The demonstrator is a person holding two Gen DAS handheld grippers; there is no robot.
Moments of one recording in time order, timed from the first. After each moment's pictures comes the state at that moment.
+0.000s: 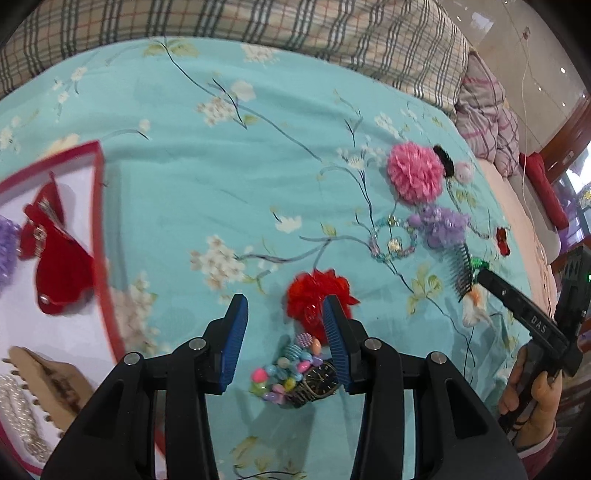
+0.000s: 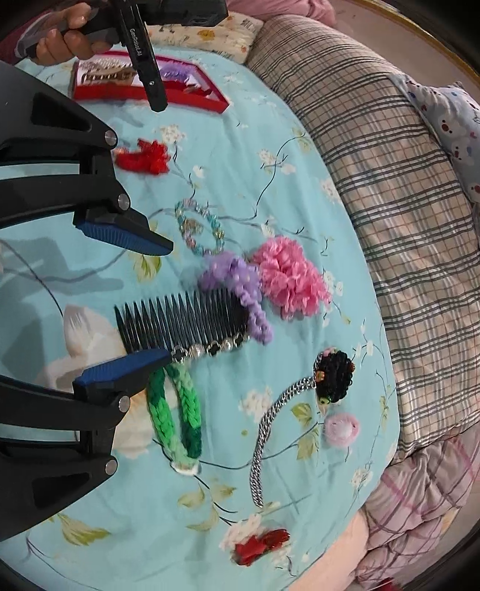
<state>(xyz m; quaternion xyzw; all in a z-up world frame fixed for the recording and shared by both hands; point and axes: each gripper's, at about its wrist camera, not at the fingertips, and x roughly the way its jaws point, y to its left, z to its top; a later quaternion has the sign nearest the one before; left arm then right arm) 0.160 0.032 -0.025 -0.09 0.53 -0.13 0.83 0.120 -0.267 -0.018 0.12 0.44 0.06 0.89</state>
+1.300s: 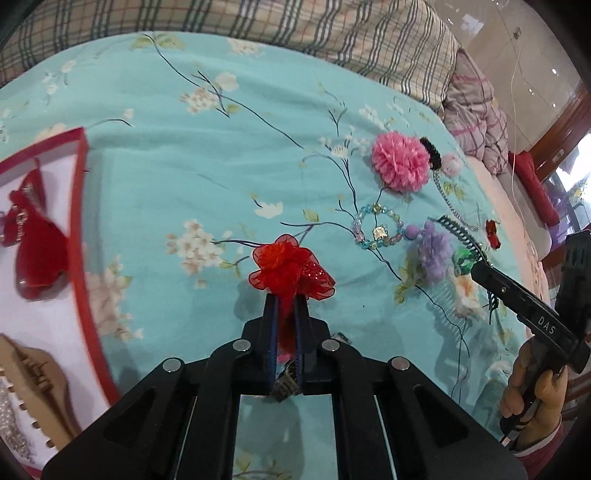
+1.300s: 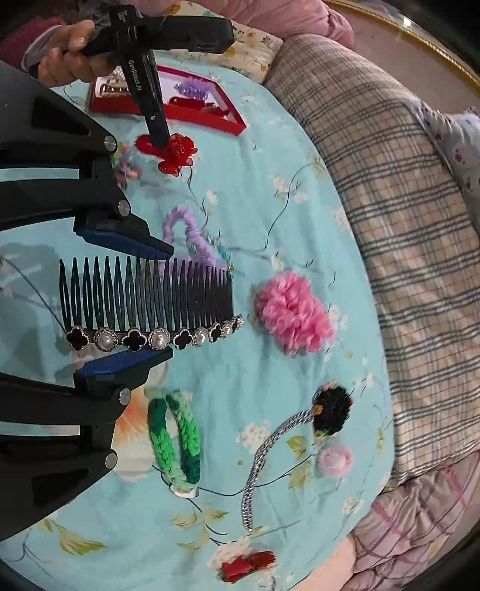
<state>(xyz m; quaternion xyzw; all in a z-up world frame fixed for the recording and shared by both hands) 0.144 0.033 -0.027 -0.10 0.52 -0.15 0.84 0.115 -0.248 -0.009 0.11 0.44 0.12 0.88</state>
